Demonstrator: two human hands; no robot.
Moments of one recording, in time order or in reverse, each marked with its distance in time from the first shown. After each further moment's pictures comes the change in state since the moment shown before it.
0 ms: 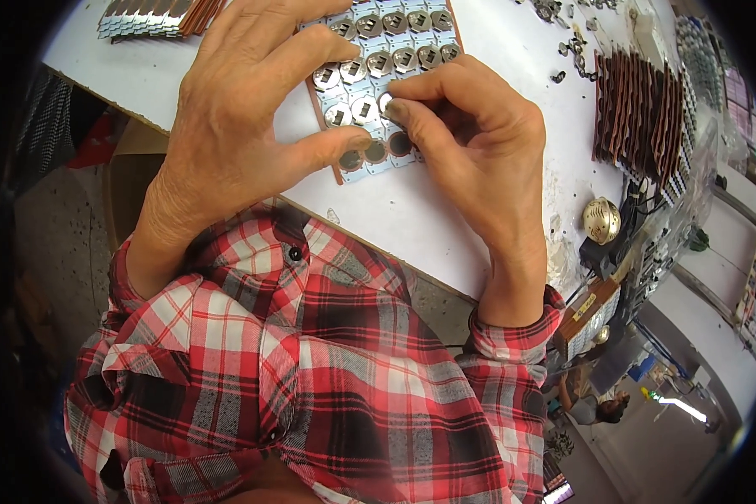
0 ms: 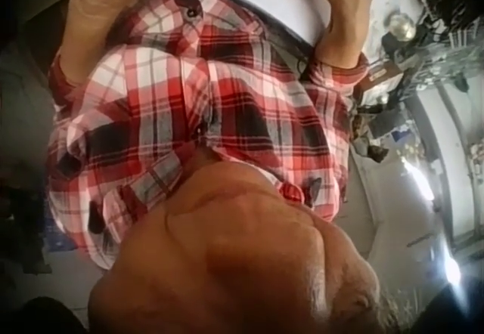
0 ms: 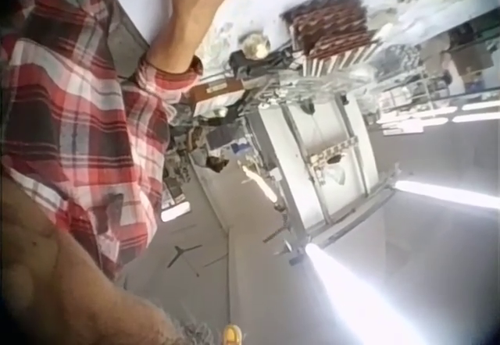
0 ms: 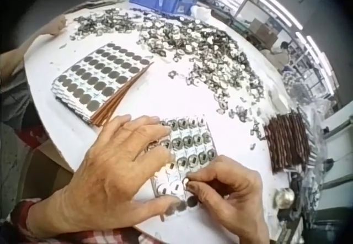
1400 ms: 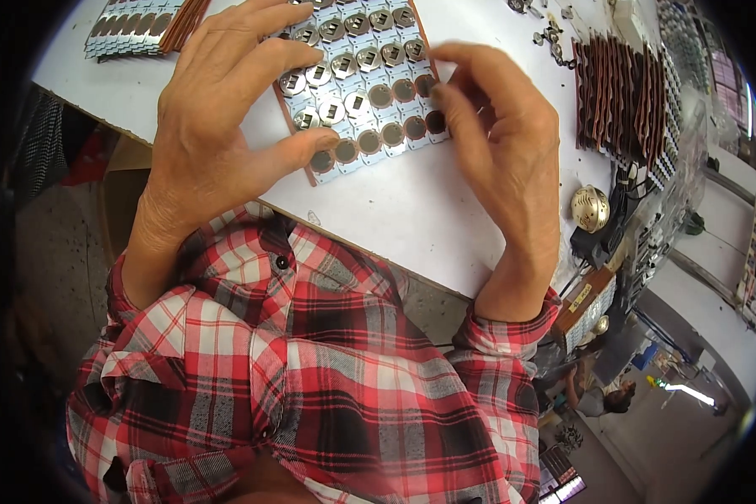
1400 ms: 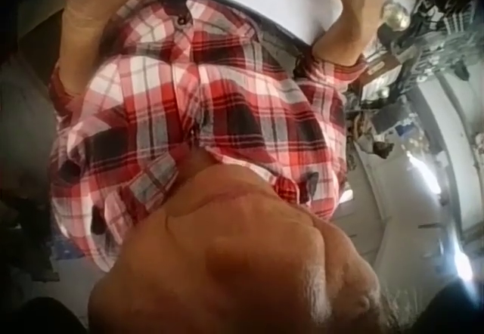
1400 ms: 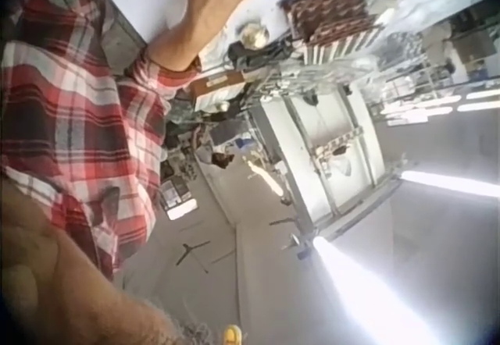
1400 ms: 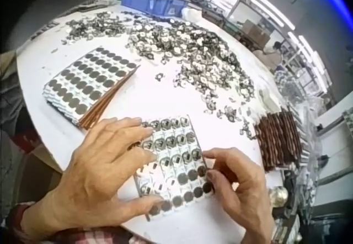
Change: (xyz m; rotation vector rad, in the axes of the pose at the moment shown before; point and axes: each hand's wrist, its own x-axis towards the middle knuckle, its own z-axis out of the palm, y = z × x) left_hand -0.003 -0.008 0.013 -0.180 0.221 0.044; right_hand -0.004 0.004 -0.029 -0.379 0.032 -0.053
